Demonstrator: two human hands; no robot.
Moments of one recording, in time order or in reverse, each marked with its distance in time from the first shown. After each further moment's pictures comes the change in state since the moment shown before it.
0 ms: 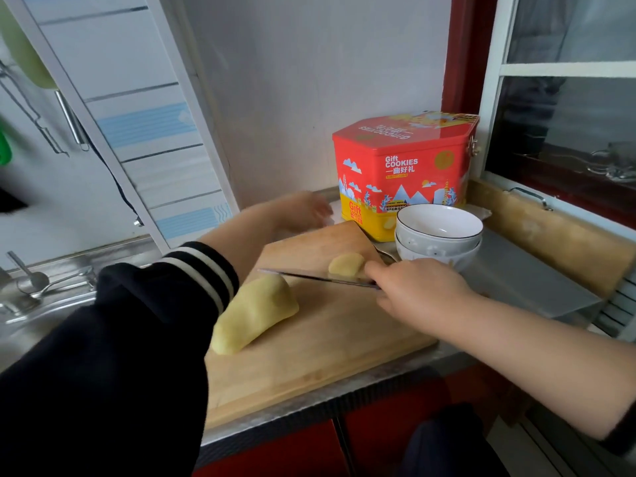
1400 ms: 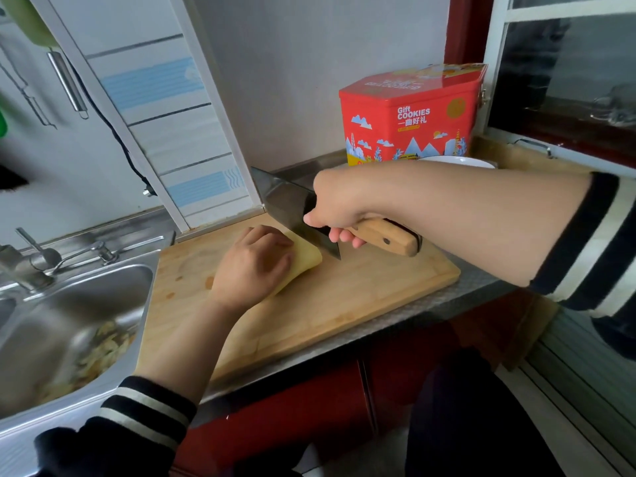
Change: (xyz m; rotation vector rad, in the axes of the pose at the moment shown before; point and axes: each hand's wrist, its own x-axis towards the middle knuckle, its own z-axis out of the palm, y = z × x) left_hand -0.163 -0.079 0.099 0.007 0.612 0.180; right_hand 0.063 -0.104 -0.083 0.634 -0.489 0.361
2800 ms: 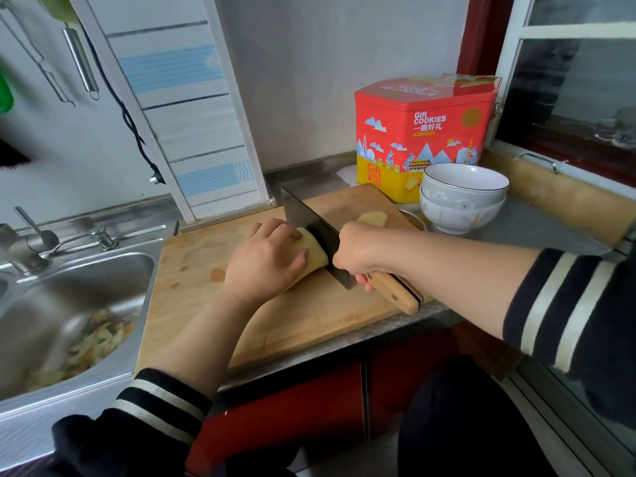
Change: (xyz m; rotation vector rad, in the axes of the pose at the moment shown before) left_hand 0.000 0.003 0.003 0.091 -0.030 -0.126; right_hand 0.035 0.026 0.061 -0.005 -0.007 0.163
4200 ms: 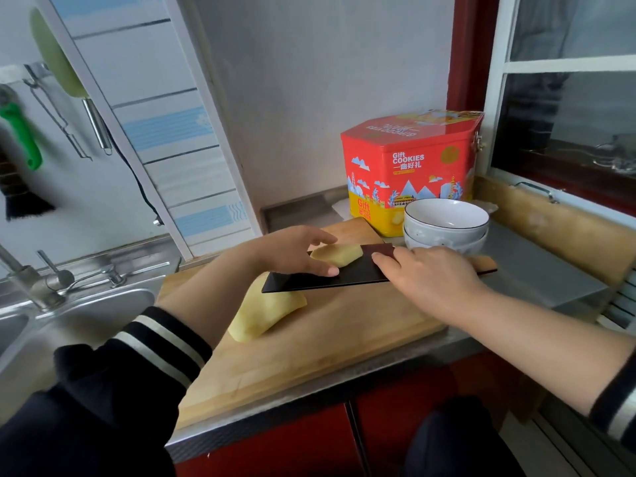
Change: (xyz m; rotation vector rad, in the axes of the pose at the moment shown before) left_hand 0.109 0.073 -0.030 -0.146 -0.718 -0.041; right_hand 0.004 0.140 -0.038 -0.883 0.884 -0.618
